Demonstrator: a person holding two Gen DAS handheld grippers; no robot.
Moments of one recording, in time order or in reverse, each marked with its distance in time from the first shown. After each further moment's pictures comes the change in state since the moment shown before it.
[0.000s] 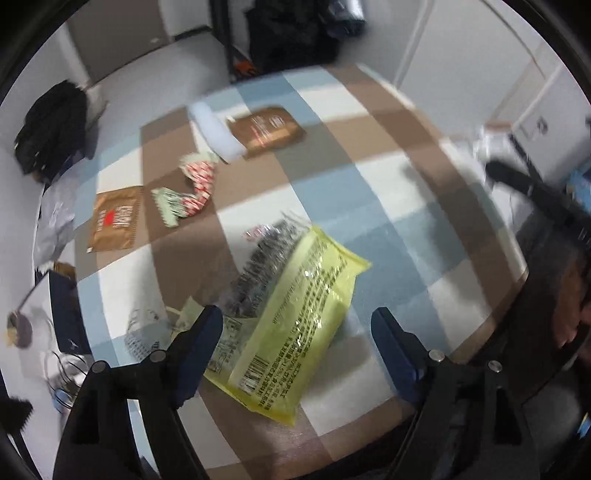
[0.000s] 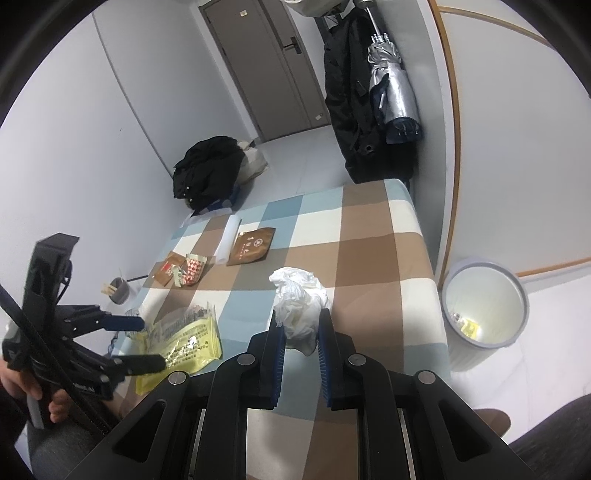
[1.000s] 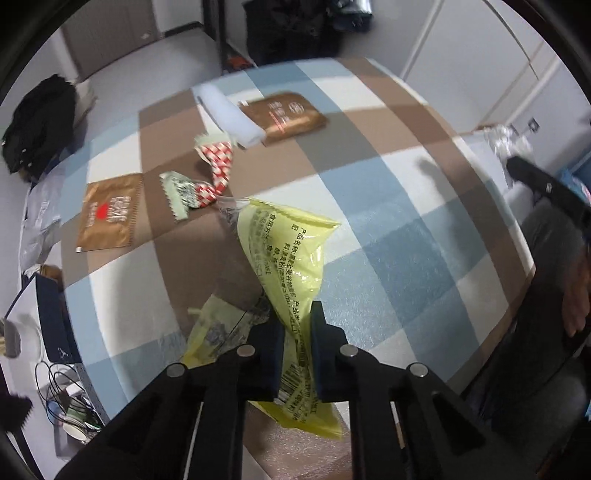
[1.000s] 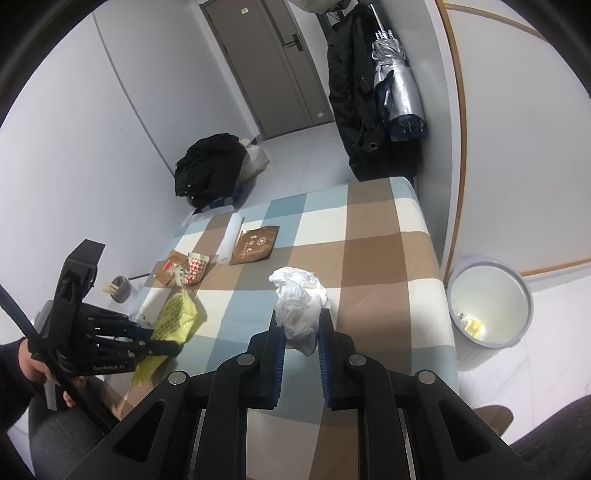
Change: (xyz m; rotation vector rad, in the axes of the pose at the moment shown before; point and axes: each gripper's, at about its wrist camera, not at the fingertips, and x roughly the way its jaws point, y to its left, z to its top) left arm 0.006 0.050 -0.008 -0.033 -0.038 -0.060; right arm 0.006 0.004 0.001 -0.003 0.010 0.009
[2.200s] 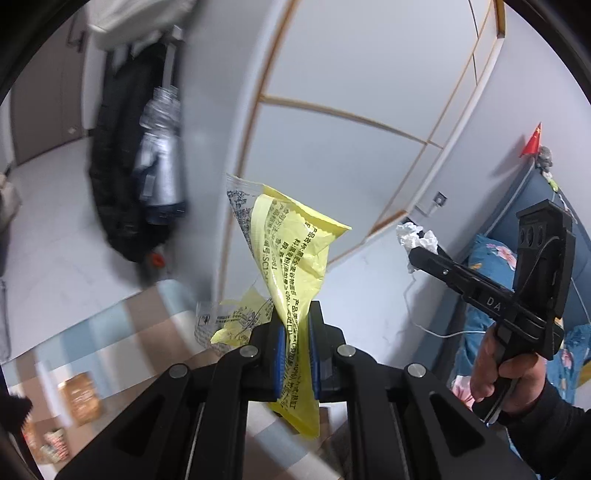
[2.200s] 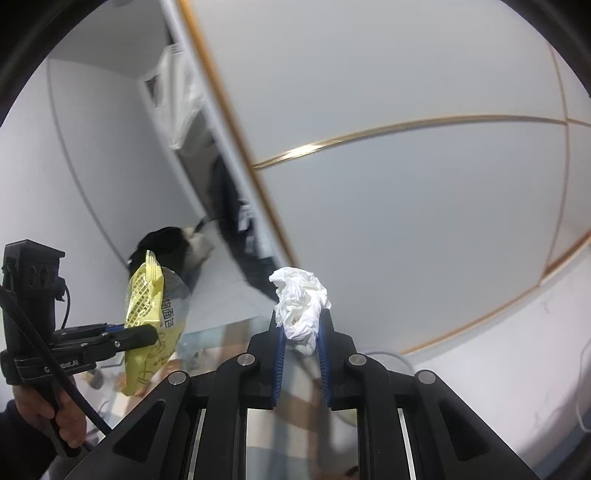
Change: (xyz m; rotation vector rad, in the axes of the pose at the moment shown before) left arm -0.062 -0.194 0.178 0.128 -0.367 -0.330; right arm -0.150 -0.169 0.108 0.150 -0.260 -0.171
